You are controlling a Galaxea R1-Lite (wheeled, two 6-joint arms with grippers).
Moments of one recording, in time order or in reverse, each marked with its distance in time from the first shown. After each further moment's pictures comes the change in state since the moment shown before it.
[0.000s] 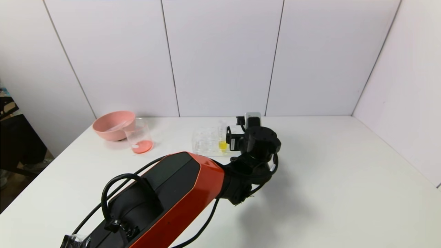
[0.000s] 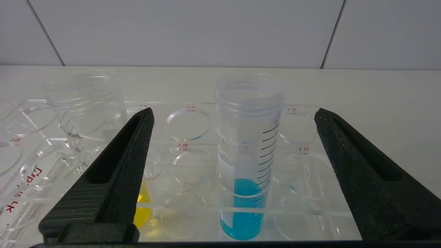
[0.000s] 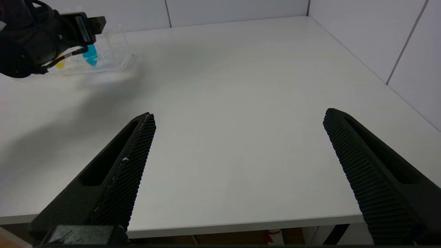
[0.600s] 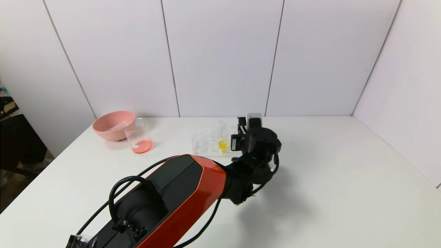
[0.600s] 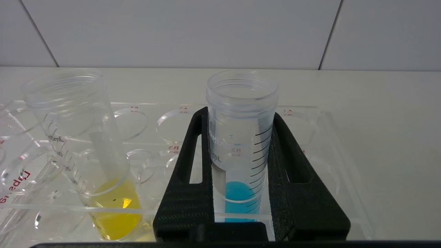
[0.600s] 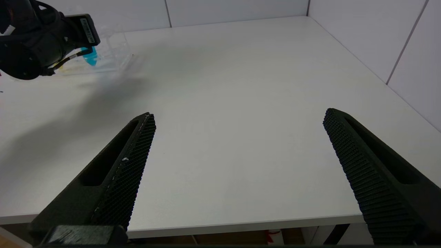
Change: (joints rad) left arm -0.001 0.033 -0.047 -0.002 -0.008 0.011; right arm 0.000 0.000 0.000 0.000 0.000 0.000
